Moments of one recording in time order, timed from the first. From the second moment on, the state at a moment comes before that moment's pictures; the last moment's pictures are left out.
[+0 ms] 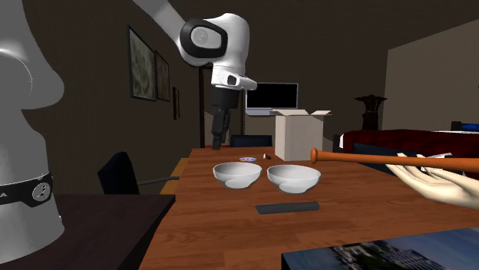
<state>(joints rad) 0.16 -0.09 0.22 -2.43 0.14 2.20 0.35</state>
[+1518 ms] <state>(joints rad) 0.26 0.42 0.27 -2.15 0.10 2.49 0.48</state>
